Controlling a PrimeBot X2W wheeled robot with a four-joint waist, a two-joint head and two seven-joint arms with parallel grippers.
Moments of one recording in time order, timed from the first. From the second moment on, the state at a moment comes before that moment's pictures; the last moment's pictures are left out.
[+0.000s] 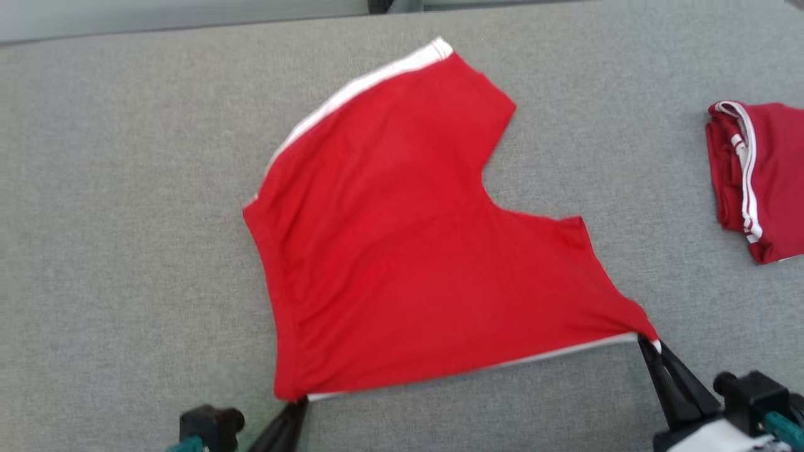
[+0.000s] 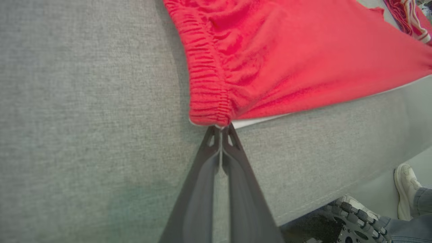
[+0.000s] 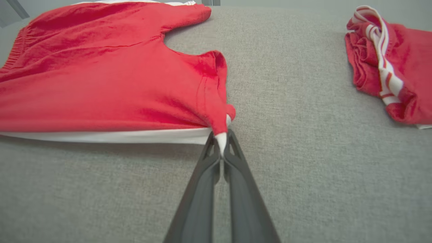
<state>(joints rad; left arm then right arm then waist) 0.03 0.47 -0.59 -0.05 -0.71 0.16 0.05 0.13 -0.27 0.12 0.02 0.25 0.13 -0.18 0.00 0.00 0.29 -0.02</state>
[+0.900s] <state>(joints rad) -0.28 0.36 -0.50 -0.22 -0.90 0.22 0.27 -0.53 -0.36 0.21 0.13 0.30 0.13 0.02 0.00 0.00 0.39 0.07</state>
